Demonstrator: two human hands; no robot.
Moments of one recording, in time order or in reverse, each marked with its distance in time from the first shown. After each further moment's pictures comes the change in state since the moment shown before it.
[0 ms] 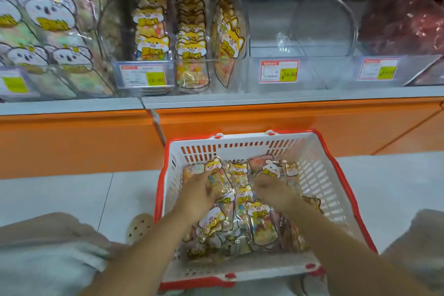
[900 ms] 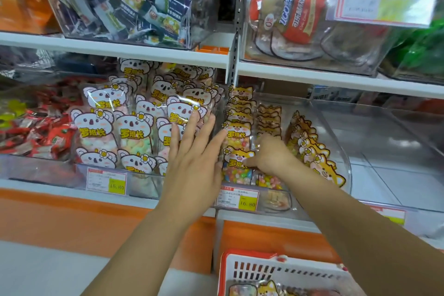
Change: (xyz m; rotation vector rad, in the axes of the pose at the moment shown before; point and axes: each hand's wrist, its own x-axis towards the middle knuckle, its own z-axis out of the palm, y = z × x) left_hand 0.031 0.012 -0.285 0.462 1.005 0.398; right_hand 0.036 -0.381 -0.029 -0.536 0.497 -0.303
